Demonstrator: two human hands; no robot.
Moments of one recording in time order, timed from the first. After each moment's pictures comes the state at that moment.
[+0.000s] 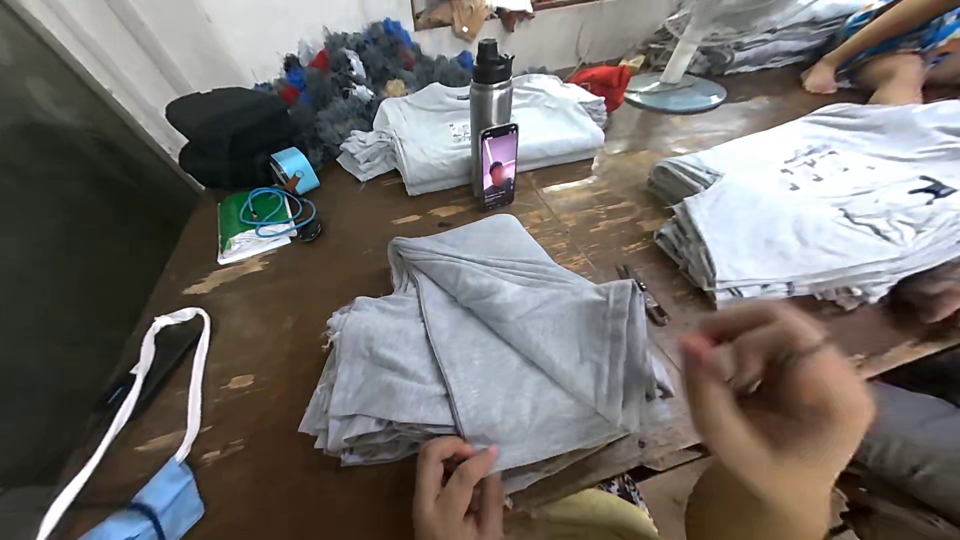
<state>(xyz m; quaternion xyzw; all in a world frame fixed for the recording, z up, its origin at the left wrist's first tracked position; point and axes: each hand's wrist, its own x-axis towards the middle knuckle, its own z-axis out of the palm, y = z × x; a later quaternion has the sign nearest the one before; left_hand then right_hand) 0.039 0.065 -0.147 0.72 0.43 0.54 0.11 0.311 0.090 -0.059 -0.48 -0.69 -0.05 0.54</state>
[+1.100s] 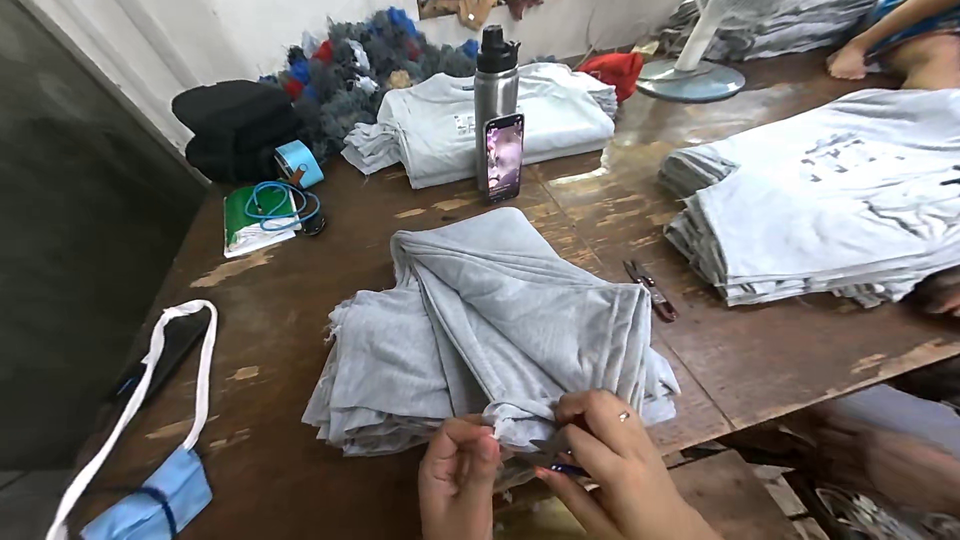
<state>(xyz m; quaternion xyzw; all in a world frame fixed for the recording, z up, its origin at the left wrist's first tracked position) 0.060 0.067 -0.116 0.47 0.29 0.64 0.53 0.244 0.063 -0.126 -0.46 -0.78 0.00 0.41</state>
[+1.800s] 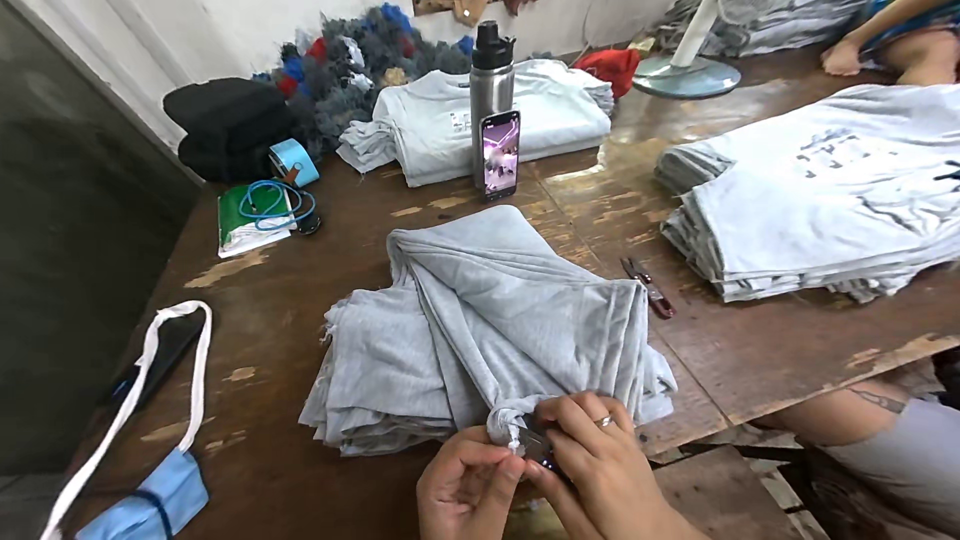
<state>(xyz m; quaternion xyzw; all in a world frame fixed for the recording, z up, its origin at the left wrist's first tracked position) 0.058 0.058 -0.114 0.52 0.29 0.63 0.50 0.227 0.060 -0.119 -0.50 -0.79 -0.02 0.36</state>
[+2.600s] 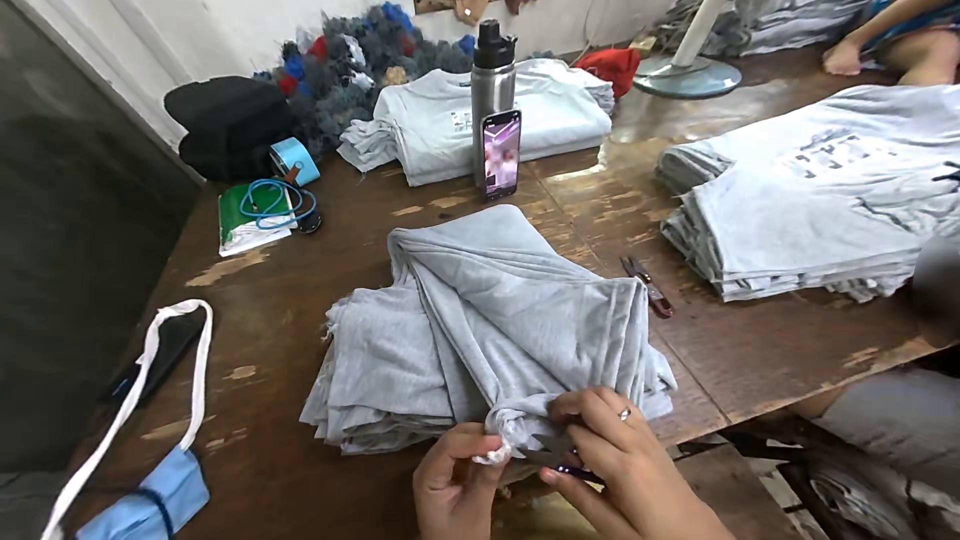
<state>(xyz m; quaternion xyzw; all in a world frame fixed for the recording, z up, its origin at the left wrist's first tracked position) 0.058 0.067 -0.124 0.53 0.29 0.65 0.45 0.253 0.061 -0.117 -0.45 -0.81 0.04 0.38</state>
